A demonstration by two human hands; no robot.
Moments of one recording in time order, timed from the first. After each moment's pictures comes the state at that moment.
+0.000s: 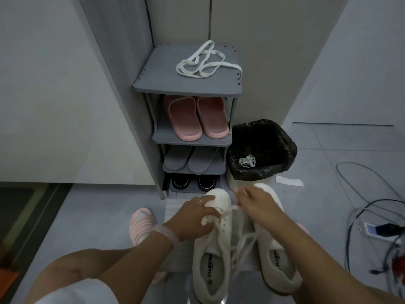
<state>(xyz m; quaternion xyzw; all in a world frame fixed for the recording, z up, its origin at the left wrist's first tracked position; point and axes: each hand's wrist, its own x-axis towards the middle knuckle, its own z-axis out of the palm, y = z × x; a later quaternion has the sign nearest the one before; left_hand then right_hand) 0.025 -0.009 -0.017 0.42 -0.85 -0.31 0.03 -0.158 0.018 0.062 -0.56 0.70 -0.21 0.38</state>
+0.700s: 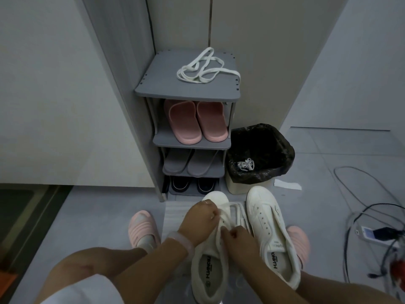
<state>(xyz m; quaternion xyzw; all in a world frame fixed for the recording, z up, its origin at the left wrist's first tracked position) -0.006 0.002 -0.004 0.51 -0.81 -0.27 0.09 -0.122 0.065 -0.012 -0.48 0.78 -0.13 0.38</state>
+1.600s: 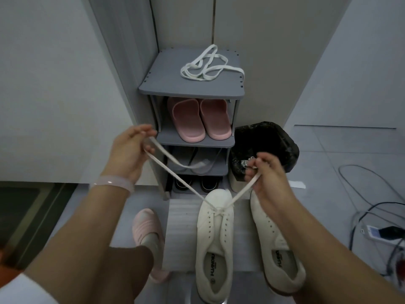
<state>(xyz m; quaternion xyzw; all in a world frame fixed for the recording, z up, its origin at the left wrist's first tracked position) 0.096 -0.073 0.120 0.52 -0.32 -0.54 0.58 -0.154 -0.010 0.080 -0.22 0.52 -0.62 0.54</state>
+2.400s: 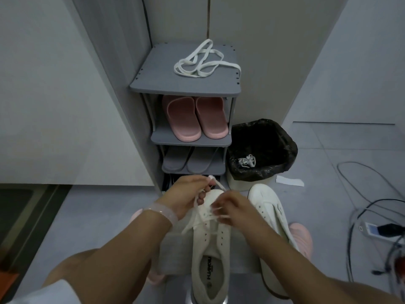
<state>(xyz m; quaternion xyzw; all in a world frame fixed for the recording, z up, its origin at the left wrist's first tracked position) 0.010 -0.033 0.057 0.52 -0.35 -0.72 0.30 -0.126 0.028 0.052 -0.44 0.61 -0.33 0.57</state>
